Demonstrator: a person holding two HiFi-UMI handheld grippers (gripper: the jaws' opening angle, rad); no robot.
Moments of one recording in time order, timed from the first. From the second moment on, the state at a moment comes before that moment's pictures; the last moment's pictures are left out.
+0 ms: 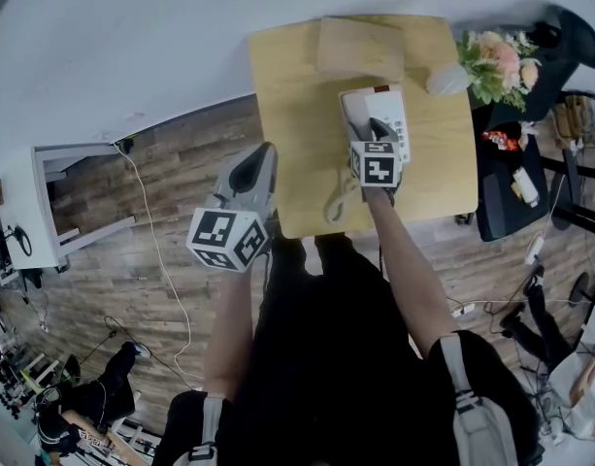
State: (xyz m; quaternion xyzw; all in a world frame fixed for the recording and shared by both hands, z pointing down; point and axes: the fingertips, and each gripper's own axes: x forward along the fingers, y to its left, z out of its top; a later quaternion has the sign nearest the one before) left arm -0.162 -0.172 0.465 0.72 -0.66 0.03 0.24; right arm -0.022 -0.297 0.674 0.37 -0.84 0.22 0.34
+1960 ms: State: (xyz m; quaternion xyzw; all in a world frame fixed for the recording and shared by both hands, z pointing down) left arm -0.177 -0.111 0.396 0.81 -0.57 0.00 0.18; right arm 0.000 -0.221 0.562 0.49 -0.81 0.18 0.25
